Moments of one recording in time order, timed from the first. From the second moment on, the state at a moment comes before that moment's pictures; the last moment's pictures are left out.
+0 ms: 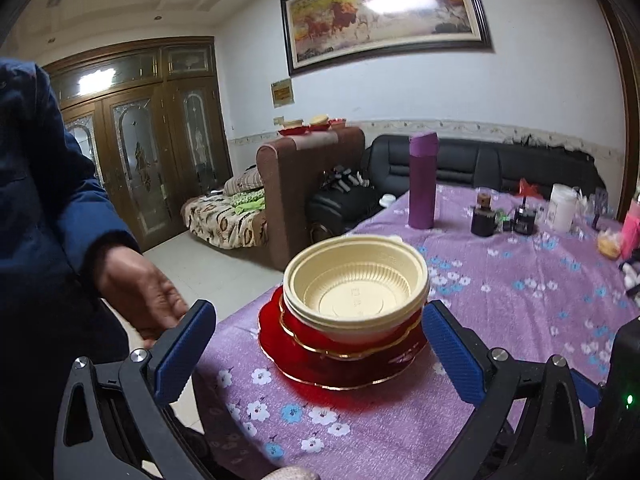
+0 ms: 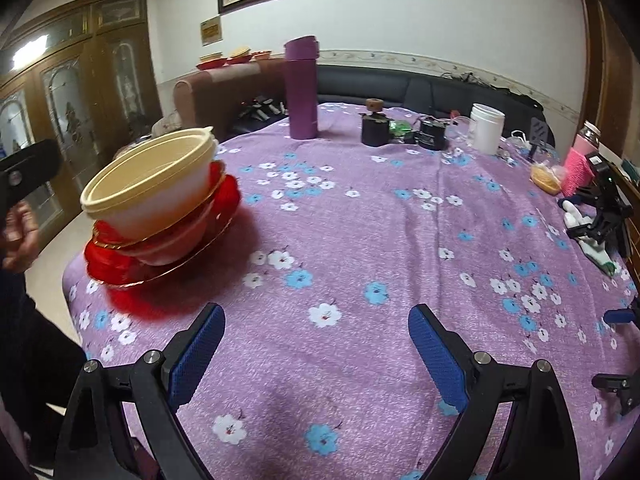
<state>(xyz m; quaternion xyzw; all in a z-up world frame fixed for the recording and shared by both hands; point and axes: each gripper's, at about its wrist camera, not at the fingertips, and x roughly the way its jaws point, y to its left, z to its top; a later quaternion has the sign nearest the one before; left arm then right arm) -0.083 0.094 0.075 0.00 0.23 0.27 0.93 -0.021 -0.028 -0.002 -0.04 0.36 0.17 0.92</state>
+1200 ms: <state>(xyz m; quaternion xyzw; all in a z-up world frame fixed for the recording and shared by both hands) -0.066 0.124 0.035 -0.05 0.35 0.25 0.90 -0.039 0.012 -0.016 -0.08 0.37 0.21 0.90</state>
